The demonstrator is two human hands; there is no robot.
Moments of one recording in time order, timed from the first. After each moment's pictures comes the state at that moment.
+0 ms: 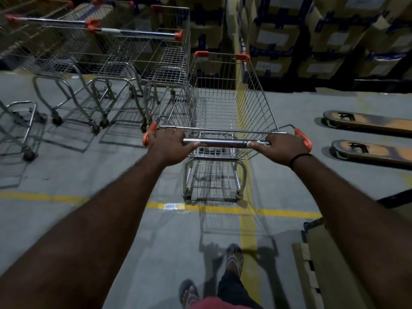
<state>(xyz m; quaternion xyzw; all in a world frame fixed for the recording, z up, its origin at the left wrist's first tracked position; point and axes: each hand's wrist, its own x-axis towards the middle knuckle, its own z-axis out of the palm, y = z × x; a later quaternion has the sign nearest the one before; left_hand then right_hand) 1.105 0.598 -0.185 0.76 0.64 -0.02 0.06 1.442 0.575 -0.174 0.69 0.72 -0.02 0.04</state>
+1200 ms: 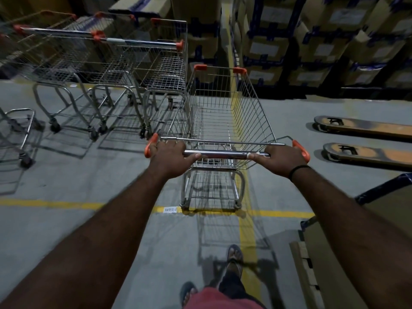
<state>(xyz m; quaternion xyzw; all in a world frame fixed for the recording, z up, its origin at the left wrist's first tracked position) 1.086 0.537 -0.185 0.76 0.65 0.00 0.07 1.424 0.511 -0.176 0.70 0.71 -0.02 0.04</state>
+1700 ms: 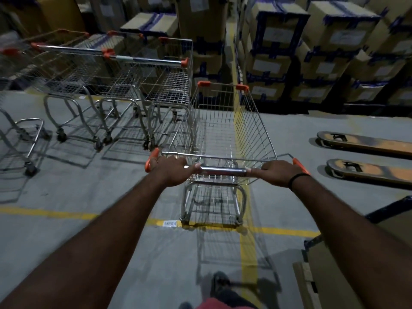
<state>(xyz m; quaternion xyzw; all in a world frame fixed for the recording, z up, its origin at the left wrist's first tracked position) 1.085 0.554 -0.172 0.74 0.65 -0.07 0.15 1.421 0.531 -0.163 0.69 0.70 -0.17 0.07</state>
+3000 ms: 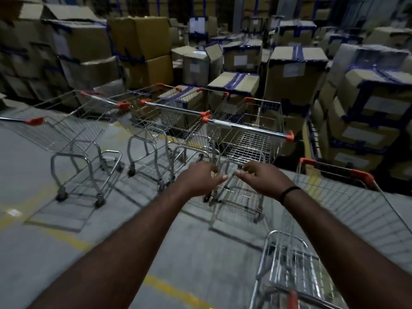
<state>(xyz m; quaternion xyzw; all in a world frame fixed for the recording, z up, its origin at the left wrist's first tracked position) 0.791 0.798 -0.074 0.71 0.66 0.15 0.16 1.009 0.837 -0.069 0.54 0.81 -0.18 -0.12</state>
